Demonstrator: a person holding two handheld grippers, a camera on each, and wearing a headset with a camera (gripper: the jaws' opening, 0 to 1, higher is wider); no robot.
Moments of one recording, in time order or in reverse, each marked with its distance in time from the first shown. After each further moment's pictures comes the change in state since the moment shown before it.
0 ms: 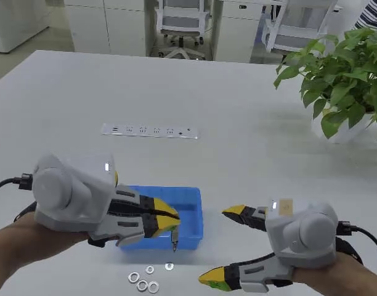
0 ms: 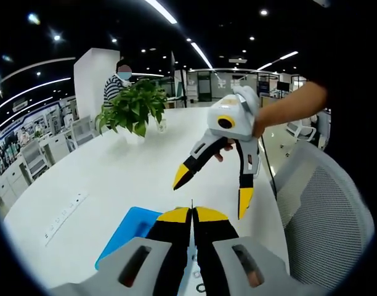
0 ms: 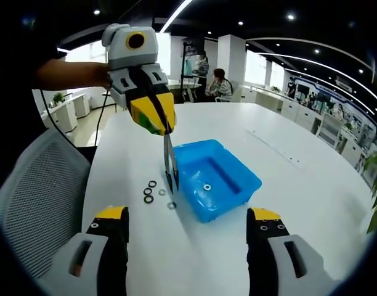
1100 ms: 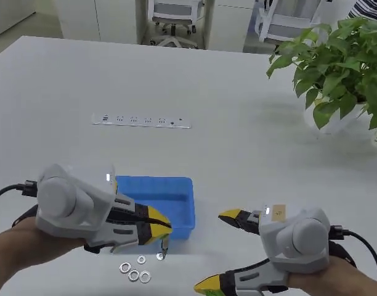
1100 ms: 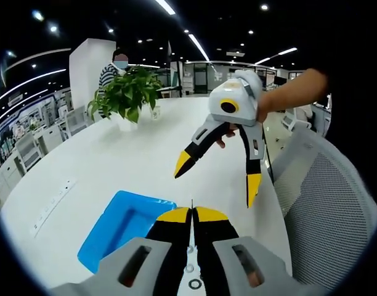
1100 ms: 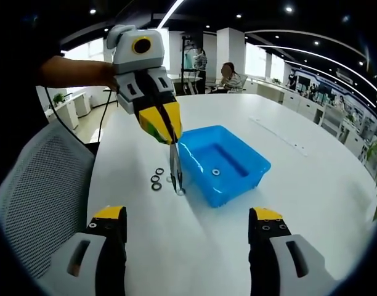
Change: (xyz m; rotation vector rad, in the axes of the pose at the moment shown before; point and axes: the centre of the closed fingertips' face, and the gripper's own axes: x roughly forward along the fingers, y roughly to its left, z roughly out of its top) left arm 0.015 -0.004 -0.037 -0.019 0.059 -0.039; right arm 0.001 0.013 -0.023 0.035 0.043 0.021
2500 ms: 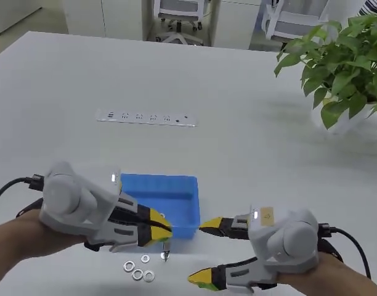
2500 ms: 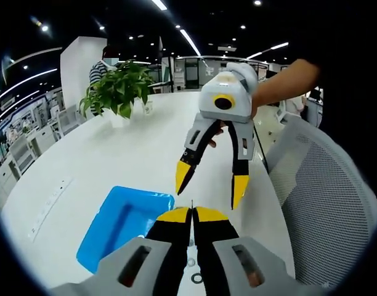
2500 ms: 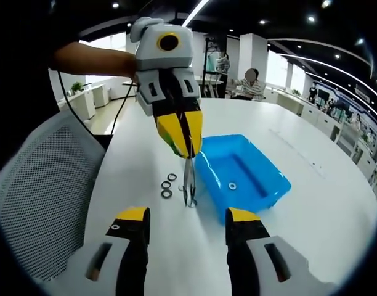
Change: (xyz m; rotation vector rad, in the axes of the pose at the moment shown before) left arm 0.000 -0.005 -0.008 0.031 0.037 -0.059; right arm 0.025 0.016 0.013 -0.133 -0.017 0.118
